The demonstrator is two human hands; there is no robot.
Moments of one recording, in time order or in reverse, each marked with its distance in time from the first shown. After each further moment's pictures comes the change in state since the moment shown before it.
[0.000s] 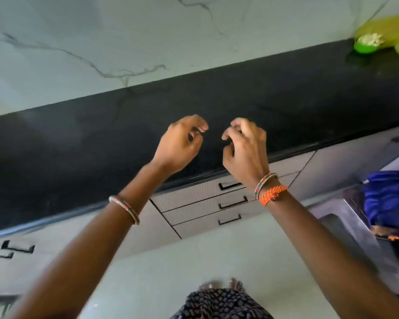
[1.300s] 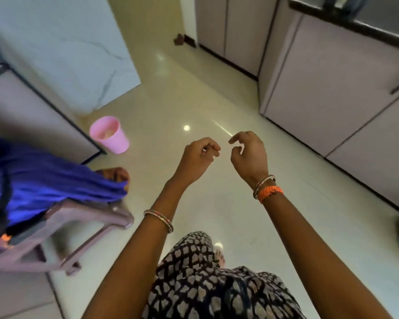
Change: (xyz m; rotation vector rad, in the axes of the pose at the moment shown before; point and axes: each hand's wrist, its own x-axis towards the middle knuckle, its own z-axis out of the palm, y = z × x) left_hand -0.529 0.535 0.314 -0.596 -1.694 0.933; right_hand -0.751 -0.026 -0.320 -0.565 1.152 1.767
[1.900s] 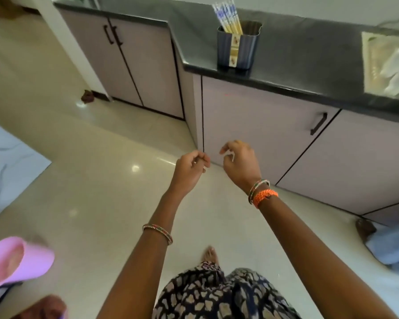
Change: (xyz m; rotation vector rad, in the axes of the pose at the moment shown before) left_hand 0.395 0.093 0.164 -0.061 -0.259 0.098; right_hand 0.338 0.167 -0.102 -0.126 0.179 0.233
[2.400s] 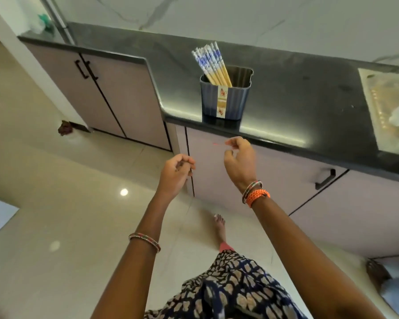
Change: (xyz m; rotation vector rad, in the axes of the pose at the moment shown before) left_hand 0.249 0.016 0.008 -0.122 0.014 -0.014; right_hand 0.246 0.054 0.014 0.238 0.252 0.131
